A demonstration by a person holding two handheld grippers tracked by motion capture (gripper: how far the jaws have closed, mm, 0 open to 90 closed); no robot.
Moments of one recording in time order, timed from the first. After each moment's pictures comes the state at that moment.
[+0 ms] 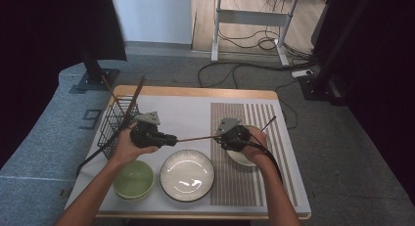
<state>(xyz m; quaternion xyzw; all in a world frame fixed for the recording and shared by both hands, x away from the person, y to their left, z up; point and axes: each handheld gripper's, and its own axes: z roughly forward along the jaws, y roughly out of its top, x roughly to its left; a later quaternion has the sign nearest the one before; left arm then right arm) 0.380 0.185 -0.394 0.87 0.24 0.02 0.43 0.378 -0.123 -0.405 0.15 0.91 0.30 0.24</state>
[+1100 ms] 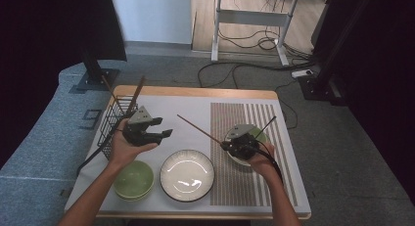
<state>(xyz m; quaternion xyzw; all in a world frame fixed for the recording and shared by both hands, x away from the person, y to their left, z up) 0.368 0.195 -0.385 0.83 0.30 0.18 0.44 0.367 -0.154 -0.428 0.24 0.89 0.36 0.16</state>
